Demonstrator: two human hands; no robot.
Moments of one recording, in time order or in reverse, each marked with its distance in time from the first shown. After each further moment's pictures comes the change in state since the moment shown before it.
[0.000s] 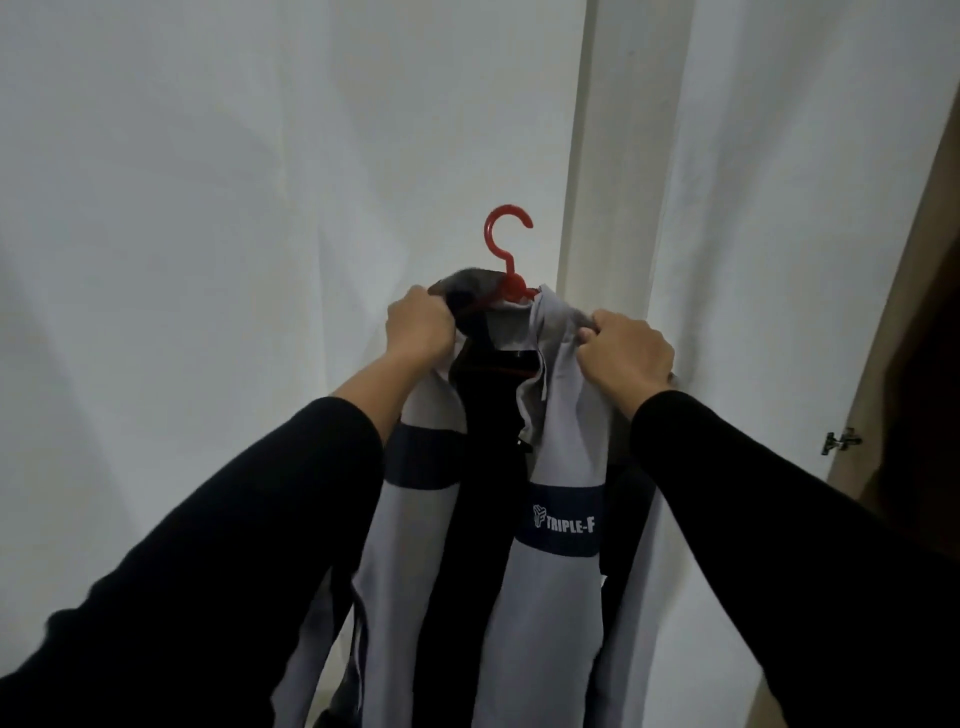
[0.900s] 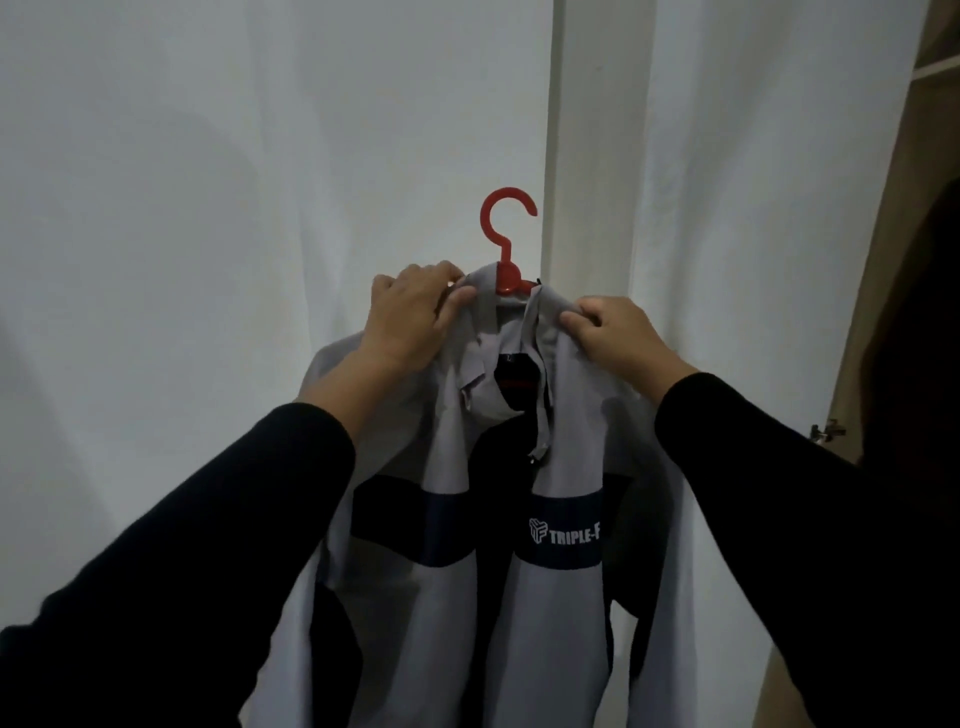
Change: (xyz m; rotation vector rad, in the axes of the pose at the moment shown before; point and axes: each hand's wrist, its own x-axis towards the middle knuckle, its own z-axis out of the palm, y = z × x) left_hand 0.007 -0.002 -0.013 0.224 0.159 0.764; right_hand 0.014 0.015 -0.026 0.423 -0.113 -0.217
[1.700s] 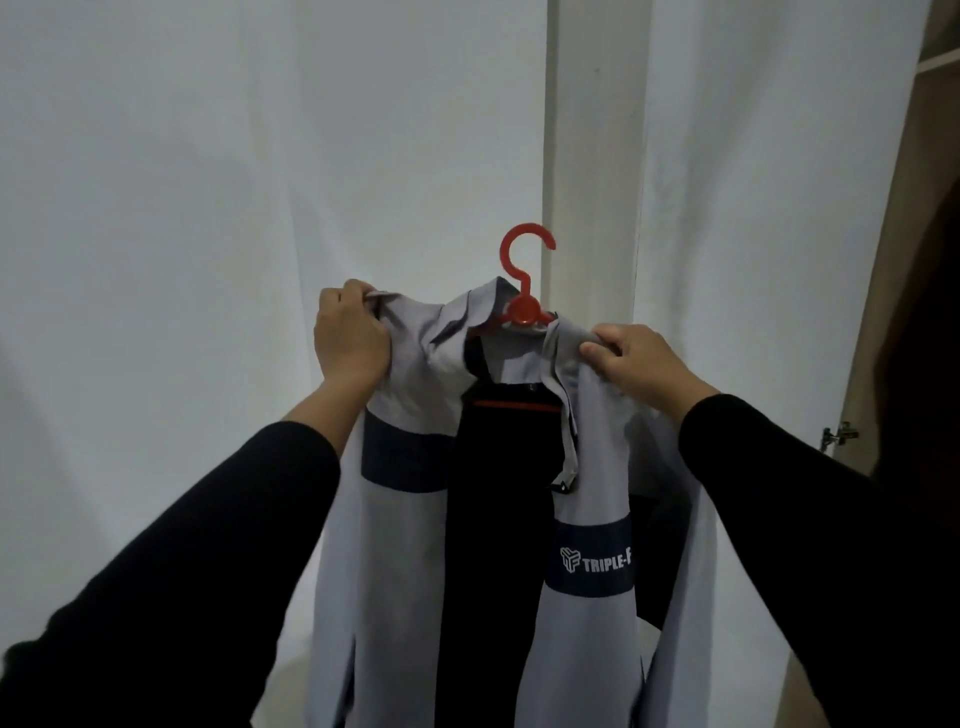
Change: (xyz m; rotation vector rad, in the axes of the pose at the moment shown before) left_hand -0.004 -0.037 0.007 -0.080 0.236 -0.534; right_hand 0.001 0.035 0.003 0.023 -0.065 0.014
